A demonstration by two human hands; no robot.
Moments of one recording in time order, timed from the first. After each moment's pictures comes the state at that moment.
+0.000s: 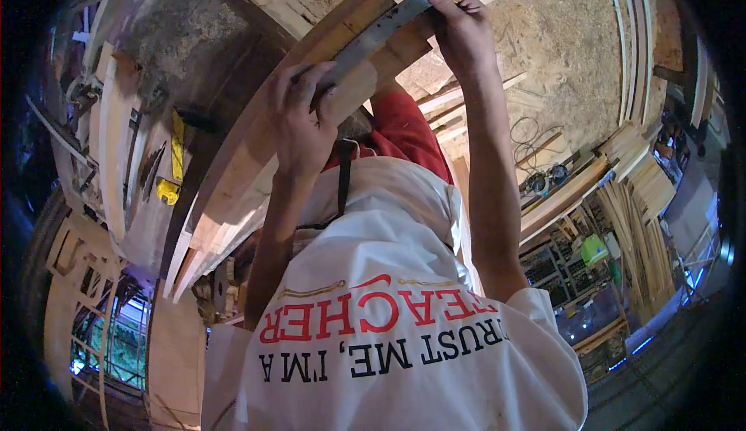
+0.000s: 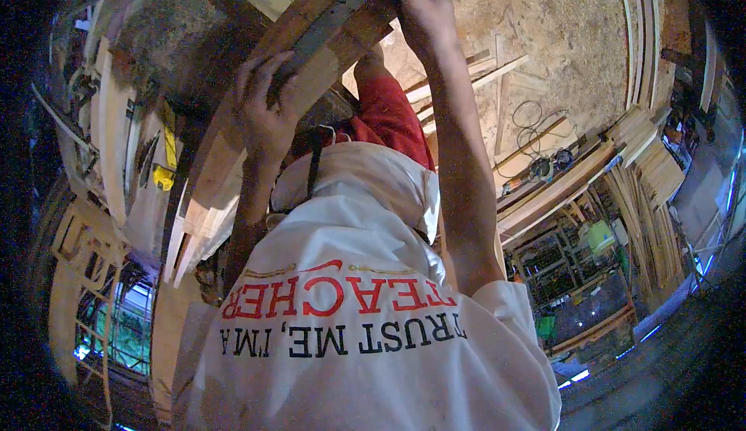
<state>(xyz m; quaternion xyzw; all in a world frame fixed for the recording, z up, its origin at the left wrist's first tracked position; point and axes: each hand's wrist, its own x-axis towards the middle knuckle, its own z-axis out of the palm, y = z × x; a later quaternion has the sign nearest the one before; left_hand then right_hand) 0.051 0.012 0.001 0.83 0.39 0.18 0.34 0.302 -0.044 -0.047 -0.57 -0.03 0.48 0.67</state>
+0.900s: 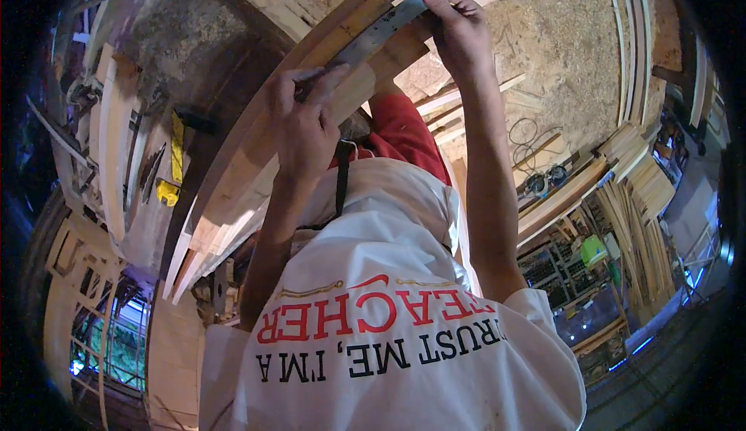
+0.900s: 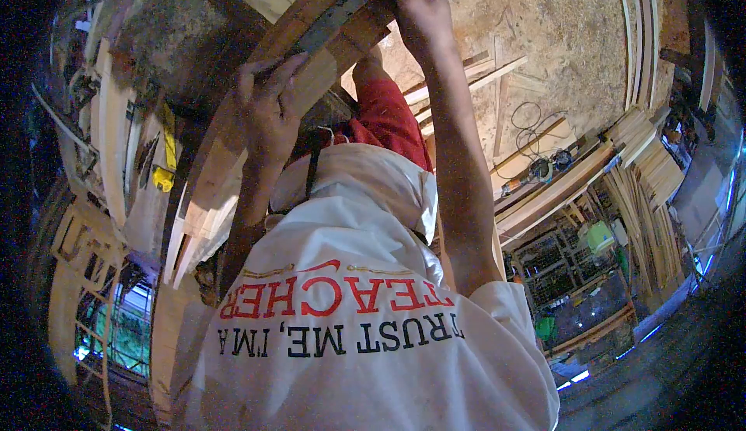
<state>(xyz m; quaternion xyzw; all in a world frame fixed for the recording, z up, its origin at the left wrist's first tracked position) 0.054 0.008 0.007 0.84 0.40 0.13 0.33 0.305 -0.045 -0.046 -0.60 -0.06 0.50 0.62</state>
